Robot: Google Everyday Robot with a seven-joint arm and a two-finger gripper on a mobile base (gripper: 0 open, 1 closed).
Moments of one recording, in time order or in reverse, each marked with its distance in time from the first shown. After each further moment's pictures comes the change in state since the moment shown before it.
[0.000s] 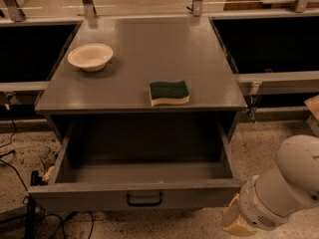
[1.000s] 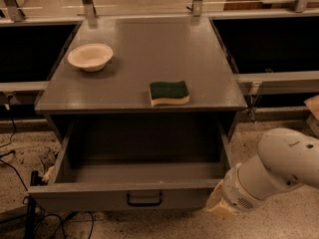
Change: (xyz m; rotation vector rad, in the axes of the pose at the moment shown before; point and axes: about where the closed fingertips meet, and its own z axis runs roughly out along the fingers) arm -0.034 -0.037 0.025 0.021 -0.076 0.007
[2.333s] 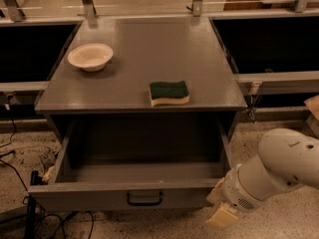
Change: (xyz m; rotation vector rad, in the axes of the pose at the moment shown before) arm -0.001 -0.001 0.001 0.000 -0.002 -0.001
